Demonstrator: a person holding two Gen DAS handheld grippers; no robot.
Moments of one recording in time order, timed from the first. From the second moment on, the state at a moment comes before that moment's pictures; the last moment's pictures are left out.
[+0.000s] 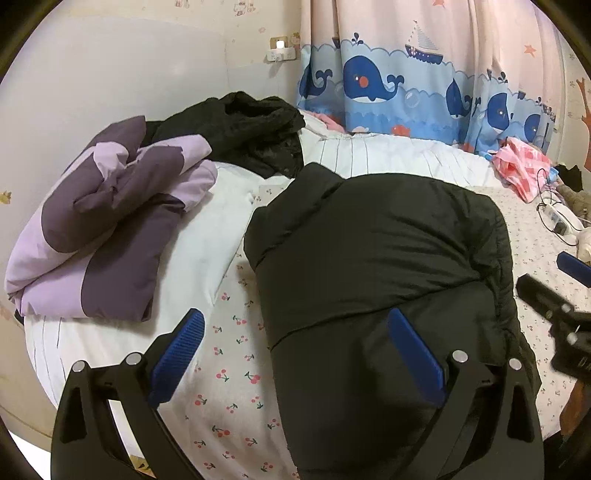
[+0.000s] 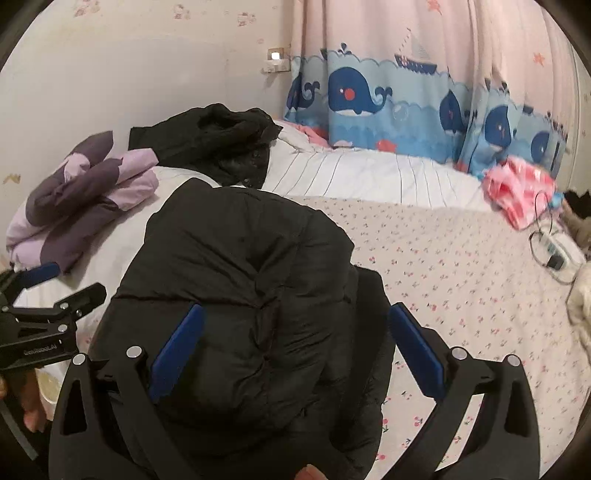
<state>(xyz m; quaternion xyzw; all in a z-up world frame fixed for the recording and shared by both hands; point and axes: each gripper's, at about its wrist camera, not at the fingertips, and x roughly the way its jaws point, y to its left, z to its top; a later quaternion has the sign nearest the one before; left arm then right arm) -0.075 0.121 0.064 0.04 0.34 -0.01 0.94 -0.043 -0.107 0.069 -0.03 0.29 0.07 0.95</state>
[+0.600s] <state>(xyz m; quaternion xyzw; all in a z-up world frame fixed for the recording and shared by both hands) -0.077 0.118 0.065 0.04 0.34 -0.01 0.94 -0.033 -0.109 0.066 -0.03 0.29 0.09 0.95</state>
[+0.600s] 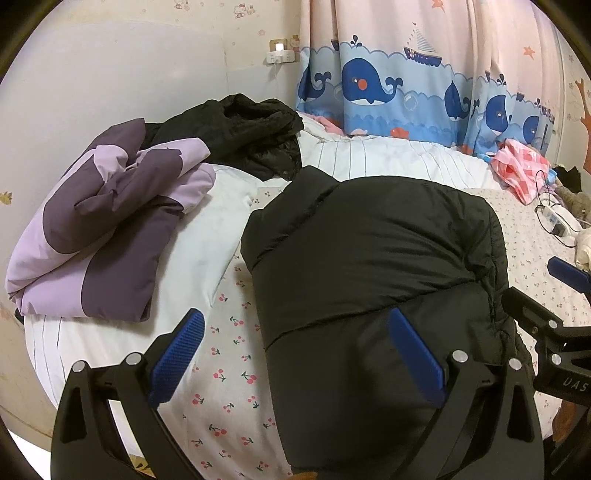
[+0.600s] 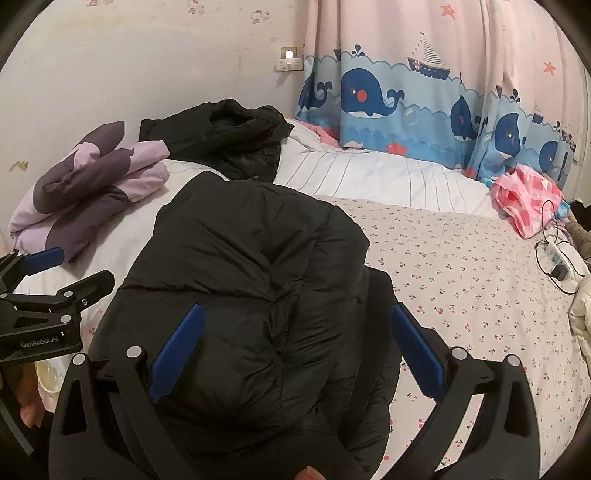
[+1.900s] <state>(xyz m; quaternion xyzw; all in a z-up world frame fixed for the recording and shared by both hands) -0.079 0.114 0.066 0.04 0.33 0.00 0.94 -0.029 -0.100 0.064 -0.04 0.30 0.09 0.95</state>
